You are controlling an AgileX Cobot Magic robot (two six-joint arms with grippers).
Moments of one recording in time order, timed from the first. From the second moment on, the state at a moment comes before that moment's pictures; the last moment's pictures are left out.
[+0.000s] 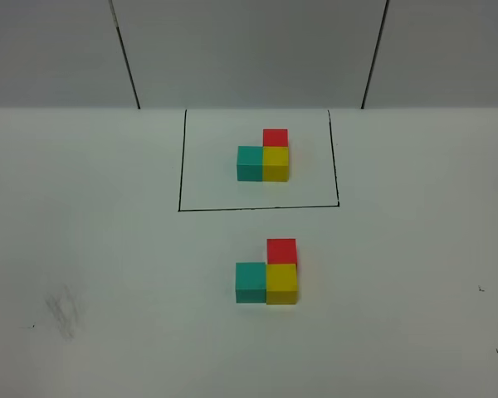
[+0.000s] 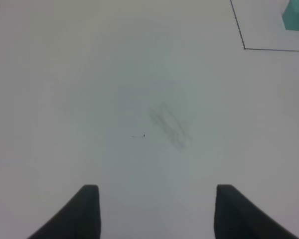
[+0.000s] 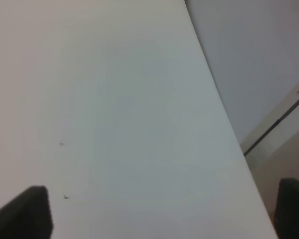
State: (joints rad) left arm 0.02 0.00 -0.50 -0.04 1.07 -0.04; right arm 0.02 0.34 -0.92 -0.13 1.22 0.01
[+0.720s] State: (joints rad) left arm 0.02 0.00 -0.50 -0.04 1.07 -0.04; right arm 0.02 -0.01 -0.50 0.03 1.06 0.06
